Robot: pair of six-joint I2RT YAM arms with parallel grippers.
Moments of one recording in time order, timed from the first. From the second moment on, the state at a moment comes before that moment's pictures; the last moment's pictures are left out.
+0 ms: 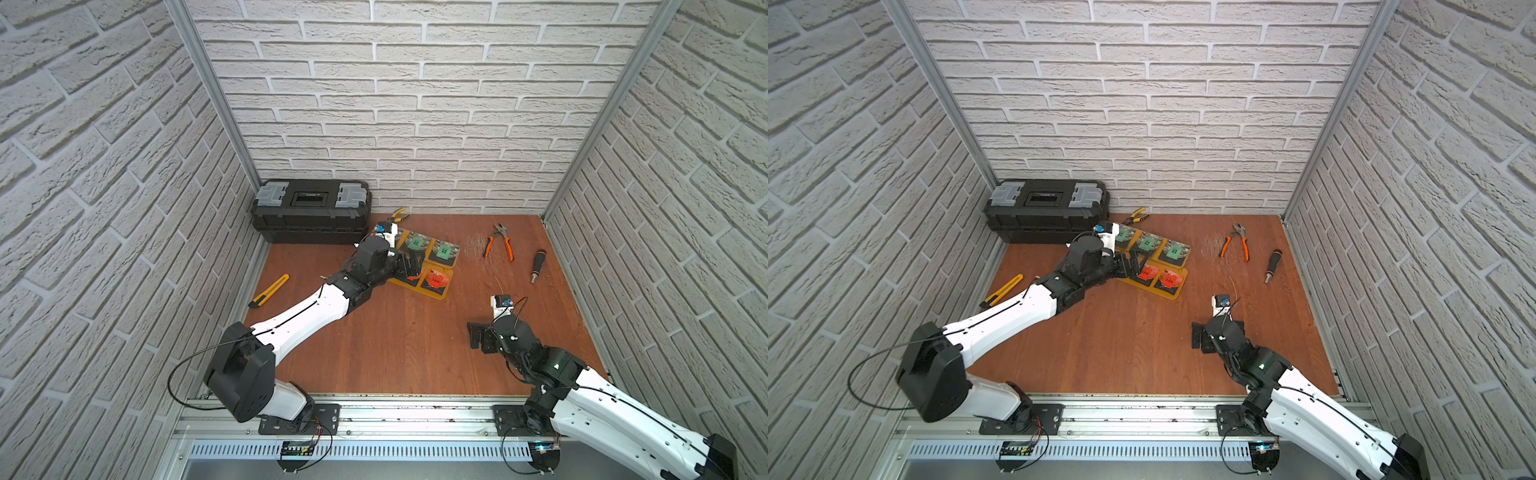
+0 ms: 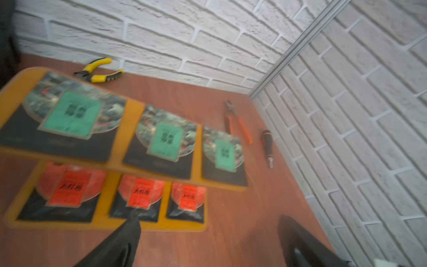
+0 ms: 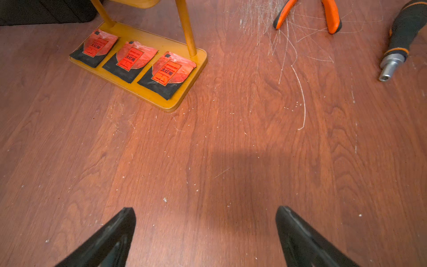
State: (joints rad) left arm -0.65 1.40 0.98 -0.03 0.03 -0.54; right arm 0.67 0.67 0.45 -0.56 0.43 0.52
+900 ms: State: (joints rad) left arm -0.23 0.80 0.35 0.12 -0.32 -0.04; right arm 0.45 0.80 0.46 -0.37 0.52 0.28
